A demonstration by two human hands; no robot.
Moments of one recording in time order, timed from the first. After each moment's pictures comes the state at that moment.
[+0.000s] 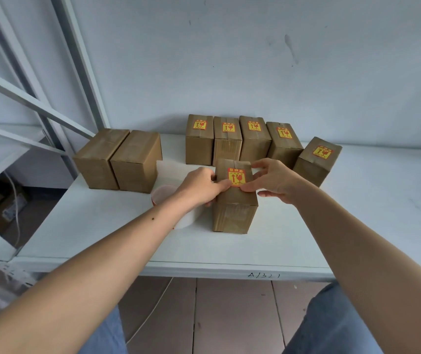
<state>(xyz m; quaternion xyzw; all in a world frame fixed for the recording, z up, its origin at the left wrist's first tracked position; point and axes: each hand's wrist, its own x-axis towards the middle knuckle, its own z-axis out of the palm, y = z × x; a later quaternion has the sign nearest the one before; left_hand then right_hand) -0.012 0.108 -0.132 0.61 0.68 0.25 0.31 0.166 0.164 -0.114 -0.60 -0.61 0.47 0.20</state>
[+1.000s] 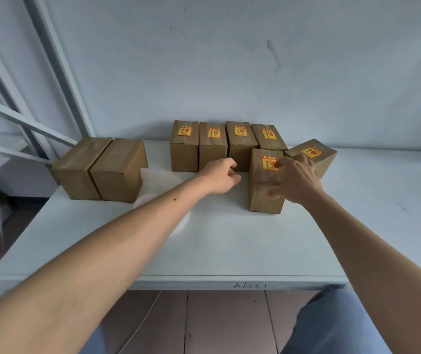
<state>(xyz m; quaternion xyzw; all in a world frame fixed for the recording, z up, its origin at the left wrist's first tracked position) 0.036 0.161 -0.113 0.71 0.62 0.20 0.28 0.230 0.174 -0.104 -0.68 -0.72 0.08 0.12</state>
